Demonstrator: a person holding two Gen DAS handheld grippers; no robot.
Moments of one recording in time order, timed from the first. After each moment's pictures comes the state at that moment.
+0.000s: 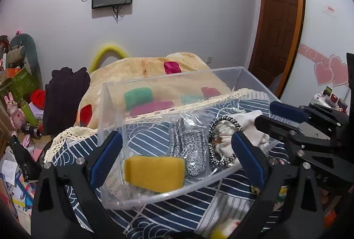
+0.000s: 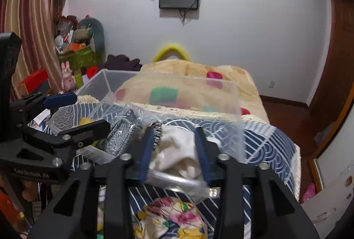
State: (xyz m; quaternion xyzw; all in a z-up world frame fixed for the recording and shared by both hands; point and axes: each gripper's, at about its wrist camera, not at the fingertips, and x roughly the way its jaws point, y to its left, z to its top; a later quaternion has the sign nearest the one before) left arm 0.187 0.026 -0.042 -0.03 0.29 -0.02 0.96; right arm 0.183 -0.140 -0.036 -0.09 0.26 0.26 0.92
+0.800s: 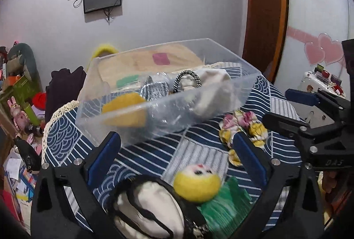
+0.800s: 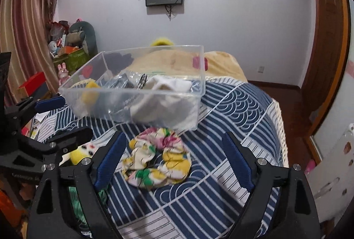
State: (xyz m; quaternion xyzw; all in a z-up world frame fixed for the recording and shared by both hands) left arm 0.110 -0.027 -0.070 0.01 0.29 -0.04 0.96; right arm 0.136 -0.189 -0.061 -0.06 0.29 0.24 0.93
